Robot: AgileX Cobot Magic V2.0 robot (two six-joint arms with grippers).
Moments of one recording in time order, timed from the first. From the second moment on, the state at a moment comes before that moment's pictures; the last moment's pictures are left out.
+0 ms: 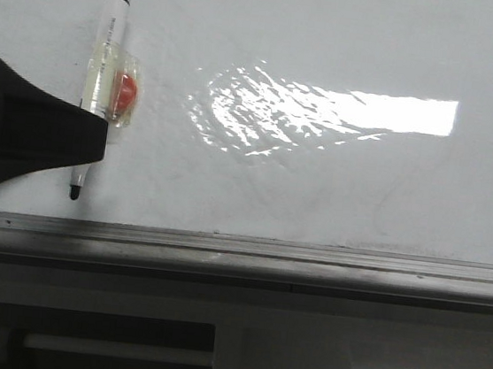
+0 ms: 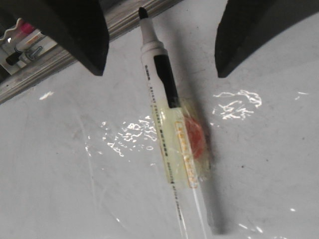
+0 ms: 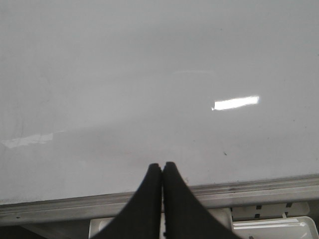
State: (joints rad) left arm -0.87 1.11 -0.25 -0.34 -0.49 0.00; right arm -0.05 0.29 -0.35 0.17 0.58 0.05
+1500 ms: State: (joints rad) left arm -0.87 1.19 -0.25 -0.33 -0.58 -0.01; right arm -0.04 0.29 -0.35 0.17 0.57 0.05
